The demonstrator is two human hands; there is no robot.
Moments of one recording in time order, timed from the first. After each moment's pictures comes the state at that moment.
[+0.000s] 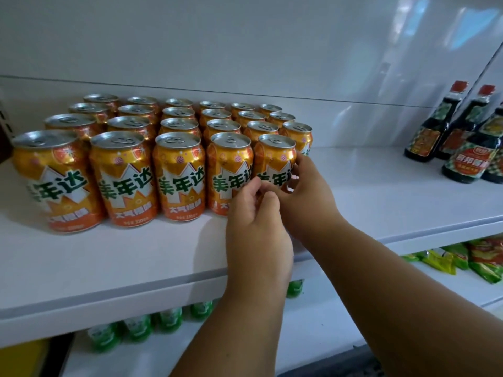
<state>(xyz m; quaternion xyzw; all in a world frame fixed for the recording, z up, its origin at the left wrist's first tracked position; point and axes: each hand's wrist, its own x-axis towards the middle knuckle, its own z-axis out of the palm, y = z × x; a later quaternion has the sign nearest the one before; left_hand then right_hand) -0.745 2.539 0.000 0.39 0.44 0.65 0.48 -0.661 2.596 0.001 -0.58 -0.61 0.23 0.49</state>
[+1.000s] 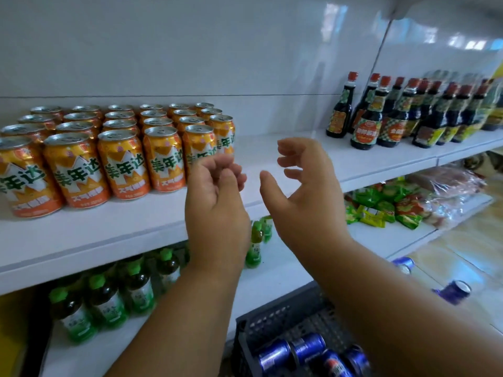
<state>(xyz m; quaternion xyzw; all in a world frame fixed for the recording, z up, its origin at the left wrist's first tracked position) -0.714 2.450 0.024 0.48 0.35 0.70 0.40 -0.619 2.428 0.038 -0.58 -0.60 0.01 0.55</state>
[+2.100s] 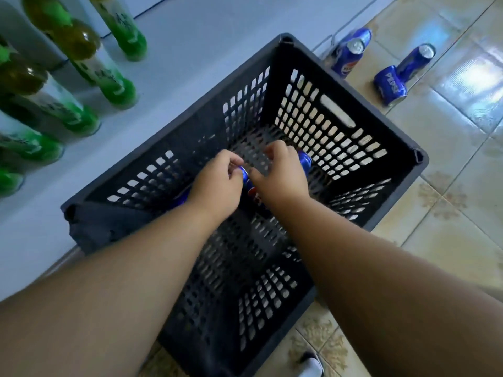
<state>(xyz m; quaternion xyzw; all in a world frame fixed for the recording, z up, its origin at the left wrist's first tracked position) -0.501 2.411 -0.348 0.73 0.50 0.09 0.46 -0.392 2.345 -0.341 -0.87 -0.31 0.27 0.26</state>
